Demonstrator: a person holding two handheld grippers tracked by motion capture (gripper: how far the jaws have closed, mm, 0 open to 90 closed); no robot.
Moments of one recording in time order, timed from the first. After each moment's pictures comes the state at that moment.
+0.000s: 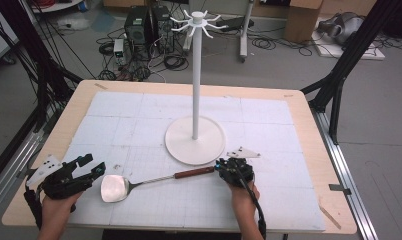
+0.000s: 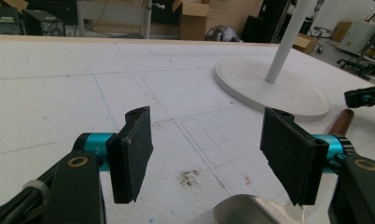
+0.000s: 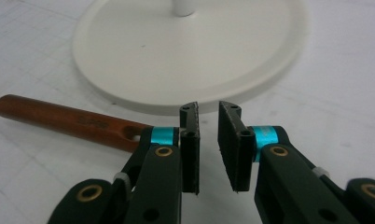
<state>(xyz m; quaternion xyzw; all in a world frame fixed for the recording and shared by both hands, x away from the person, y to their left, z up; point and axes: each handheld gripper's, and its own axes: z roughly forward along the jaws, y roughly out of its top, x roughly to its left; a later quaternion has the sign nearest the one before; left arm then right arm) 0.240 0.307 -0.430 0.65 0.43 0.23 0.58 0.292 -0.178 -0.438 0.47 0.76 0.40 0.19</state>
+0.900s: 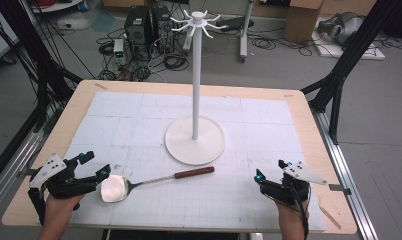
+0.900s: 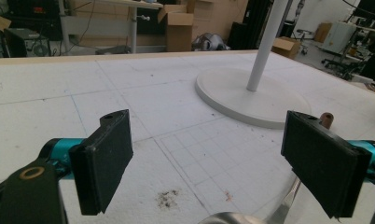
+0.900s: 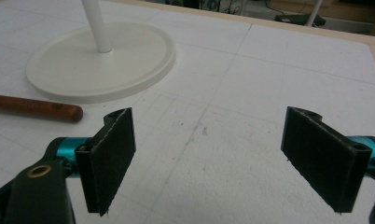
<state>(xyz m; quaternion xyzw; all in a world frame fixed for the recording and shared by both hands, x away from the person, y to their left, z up) 0.239 0.293 -0.422 0.66 0.39 0.24 0.59 0.230 -0.289 -0.407 0.48 0.70 0.44 0.30</state>
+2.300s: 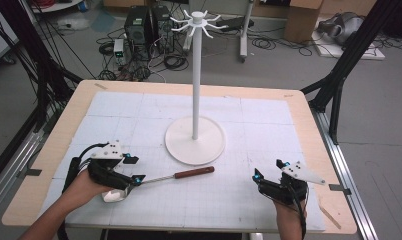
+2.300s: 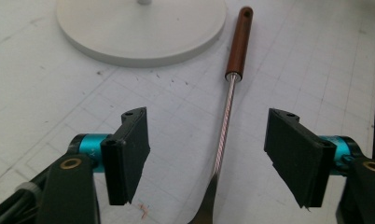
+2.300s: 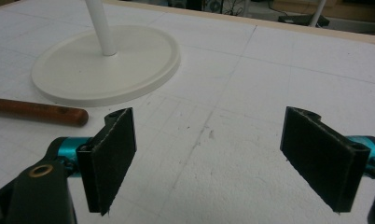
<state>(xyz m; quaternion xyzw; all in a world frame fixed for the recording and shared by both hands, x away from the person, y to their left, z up) 0.291 0.203 -0.394 0.87 0.23 0.07 0.42 0.232 -0.285 -0.408 0.47 0.70 0.45 0.29</state>
